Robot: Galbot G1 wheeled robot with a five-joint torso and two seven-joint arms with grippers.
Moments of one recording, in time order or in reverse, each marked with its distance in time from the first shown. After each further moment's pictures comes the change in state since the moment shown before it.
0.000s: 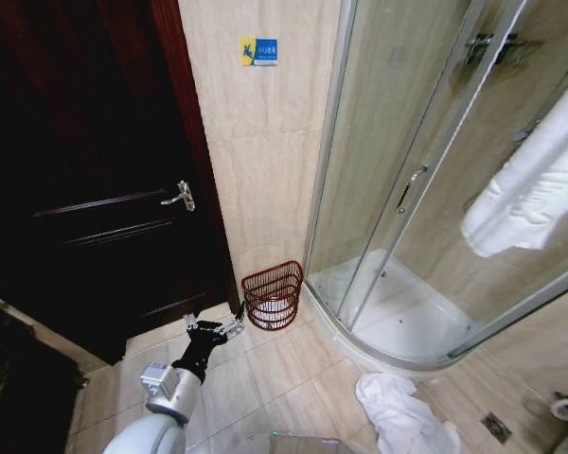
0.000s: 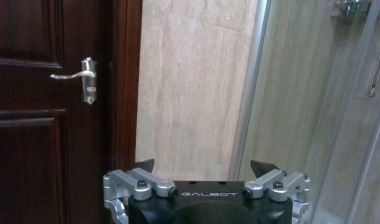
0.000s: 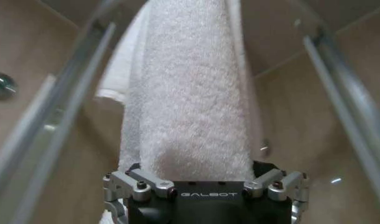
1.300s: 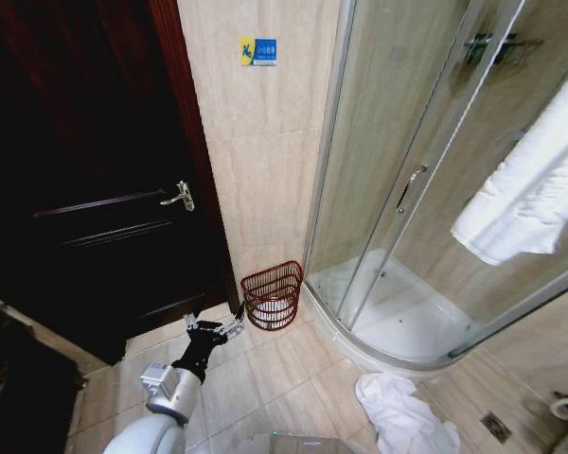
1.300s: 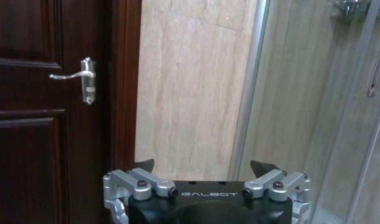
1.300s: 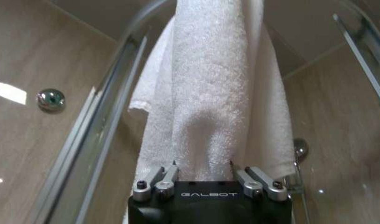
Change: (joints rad) left arm 0.000 0.000 0.000 0.000 0.000 0.000 0.000; right arm -0.073 -0.085 0.030 0.070 0.196 -0.014 -0.090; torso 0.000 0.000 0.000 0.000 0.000
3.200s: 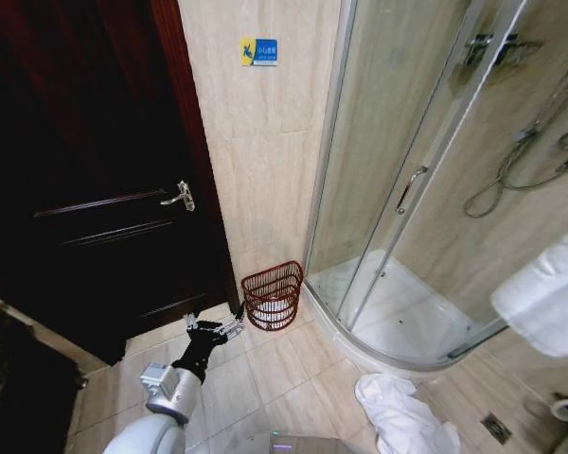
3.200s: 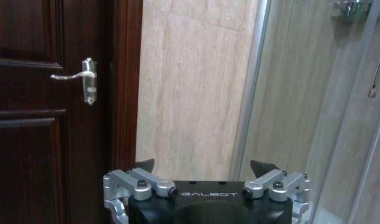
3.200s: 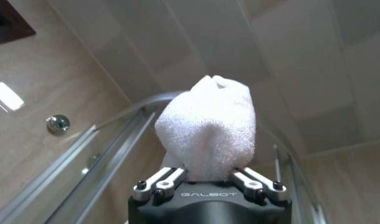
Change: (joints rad) left arm 0.000 0.000 0.000 0.000 0.000 0.000 0.000; right arm -1.044 0.405 0.903 0.576 -0.188 0.390 0.043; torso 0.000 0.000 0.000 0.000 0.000
